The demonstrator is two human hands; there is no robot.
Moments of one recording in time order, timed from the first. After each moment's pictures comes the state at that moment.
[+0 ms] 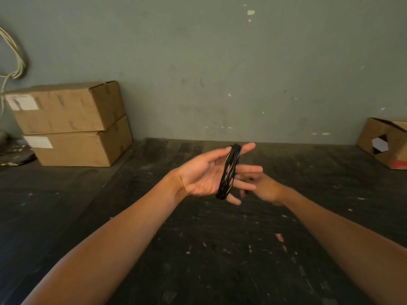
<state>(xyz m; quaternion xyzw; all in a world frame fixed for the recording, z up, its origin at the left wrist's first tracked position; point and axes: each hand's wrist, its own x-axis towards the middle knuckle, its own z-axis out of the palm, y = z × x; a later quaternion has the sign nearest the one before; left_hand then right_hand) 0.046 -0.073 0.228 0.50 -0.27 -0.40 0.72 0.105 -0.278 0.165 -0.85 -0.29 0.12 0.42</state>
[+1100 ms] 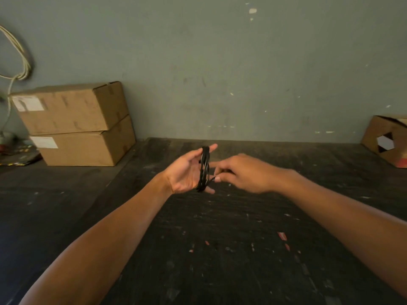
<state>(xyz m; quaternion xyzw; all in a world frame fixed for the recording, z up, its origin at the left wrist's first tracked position) 0.075 -0.021 0.190 0.56 -0.09 -0.25 0.78 0.053 -0.229 0.245 -0.89 -0.43 0.01 0.16</state>
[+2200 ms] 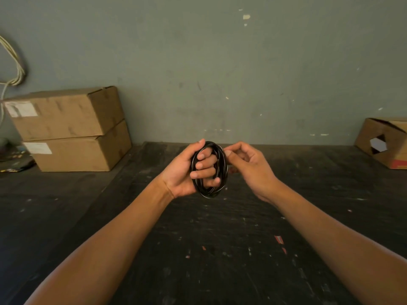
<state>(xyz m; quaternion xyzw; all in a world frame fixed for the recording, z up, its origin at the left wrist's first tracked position) 0.041 -0.052 0.230 0.40 -0.21 -0.28 0.85 0.068 -0.240 0.216 -0.67 -0.29 -0.02 0.69</state>
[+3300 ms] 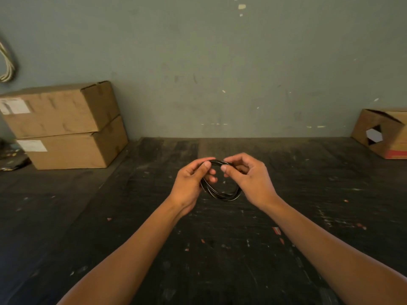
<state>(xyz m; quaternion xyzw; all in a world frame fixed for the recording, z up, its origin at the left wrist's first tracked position) 0.035 -0.071 0.162 0.60 -0.08 0.06 0.79 0.050 -0.249 0.179 -0.77 -0.22 -0.12 0.59</state>
